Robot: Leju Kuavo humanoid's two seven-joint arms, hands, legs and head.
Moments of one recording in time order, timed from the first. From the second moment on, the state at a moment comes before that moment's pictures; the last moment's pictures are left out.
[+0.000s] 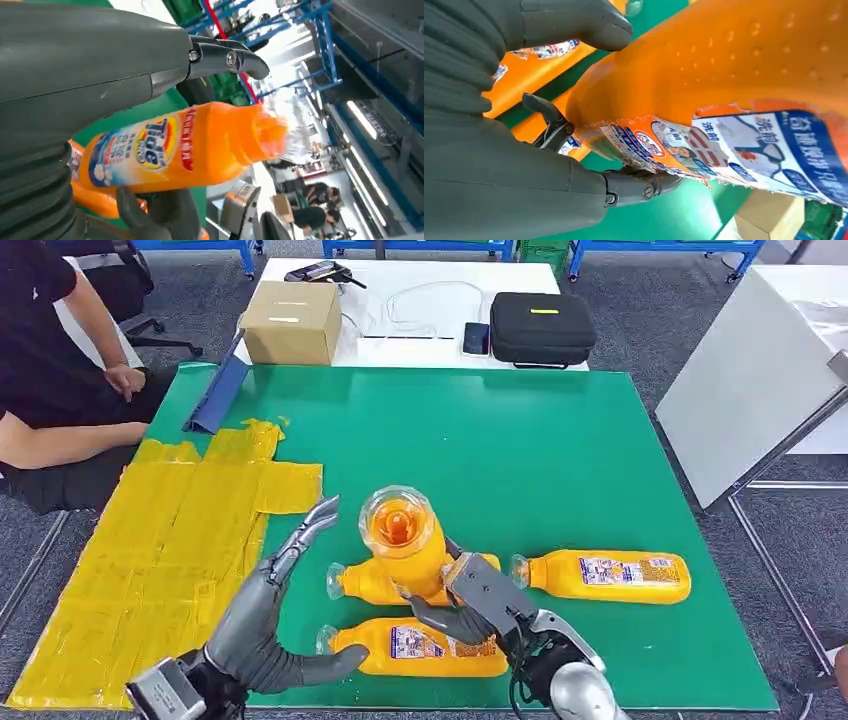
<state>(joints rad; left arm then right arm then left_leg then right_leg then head) 0.12 0.02 -0.46 -2.08 -0.20 -0.11 -0.23 -0.06 -0.08 0.53 -1.78 0.08 0.18 0.29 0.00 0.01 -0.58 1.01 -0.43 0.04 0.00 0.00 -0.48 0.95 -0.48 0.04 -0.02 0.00</state>
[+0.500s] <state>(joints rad) 0.12 0.01 -0.46 -2.11 -0.13 -0.10 -0.21 -0.09 -0.11 0.63 -1.76 0.27 0.22 0.31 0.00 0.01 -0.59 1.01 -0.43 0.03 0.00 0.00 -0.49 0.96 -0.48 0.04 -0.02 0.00</state>
